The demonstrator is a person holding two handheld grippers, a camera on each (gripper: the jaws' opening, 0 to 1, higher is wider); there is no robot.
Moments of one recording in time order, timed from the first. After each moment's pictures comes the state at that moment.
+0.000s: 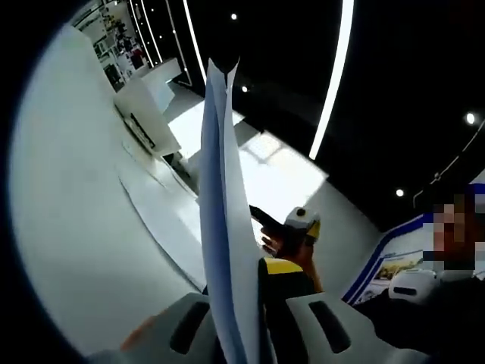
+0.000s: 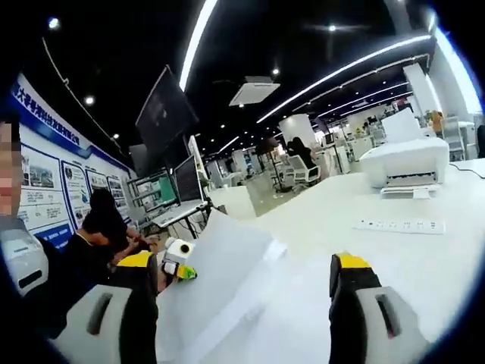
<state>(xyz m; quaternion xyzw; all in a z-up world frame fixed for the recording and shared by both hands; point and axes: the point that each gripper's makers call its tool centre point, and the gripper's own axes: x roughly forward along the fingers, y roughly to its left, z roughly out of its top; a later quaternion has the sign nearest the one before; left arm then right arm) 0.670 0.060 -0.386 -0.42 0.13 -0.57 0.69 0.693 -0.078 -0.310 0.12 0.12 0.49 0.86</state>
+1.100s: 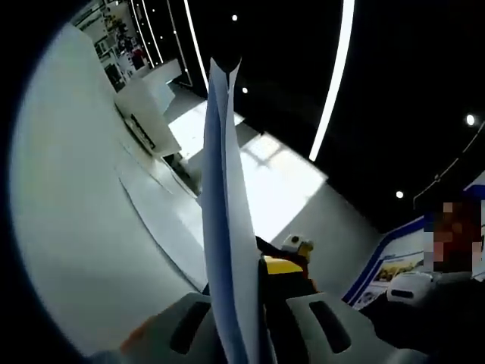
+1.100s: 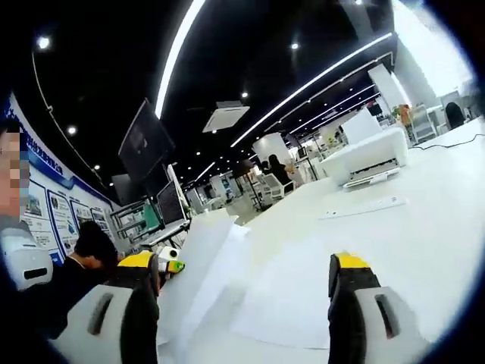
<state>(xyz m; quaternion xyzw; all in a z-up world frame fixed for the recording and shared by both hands) 0.673 0.063 -0.386 -0.42 0.13 -0.57 0.69 0.659 -0.154 -0.342 0.19 0.10 0.42 0.88</state>
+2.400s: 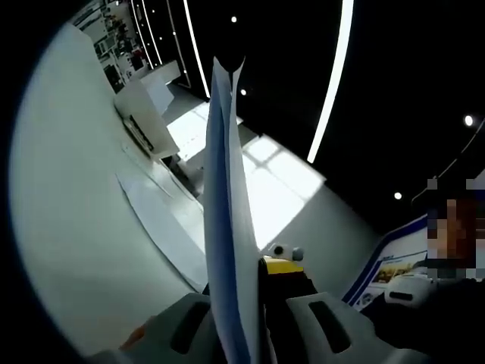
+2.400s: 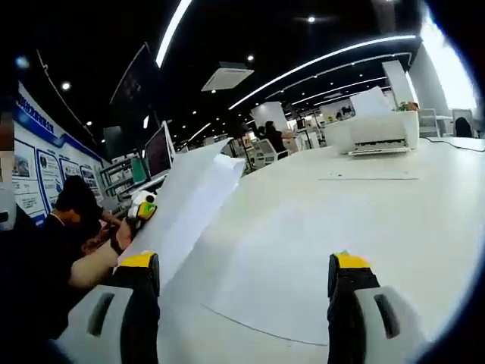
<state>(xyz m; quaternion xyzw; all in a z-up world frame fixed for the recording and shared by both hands) 0.671 0.064 -0.382 -0.42 0.12 -0.57 0.69 0.686 -0.099 -0.425 0.10 0.18 0.42 0.89</state>
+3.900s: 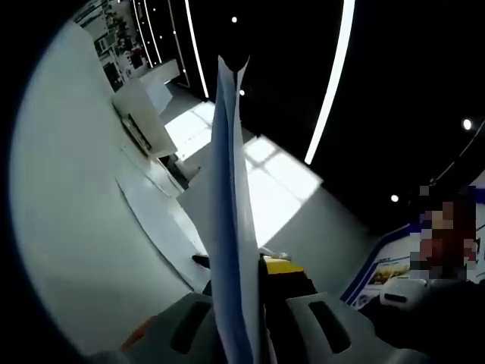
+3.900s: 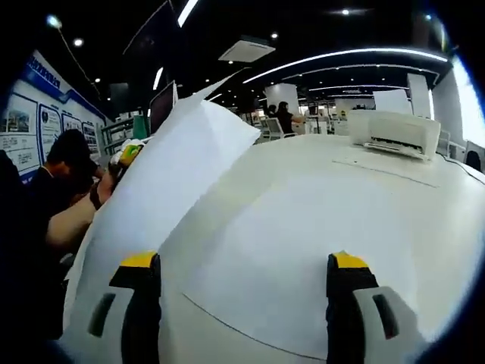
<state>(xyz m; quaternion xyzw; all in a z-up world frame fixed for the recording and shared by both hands) 0.667 0.063 -0.379 -0.43 0.12 -0.58 0.68 0.698 -0.081 -0.477 -0.01 0.20 0.41 0.89</state>
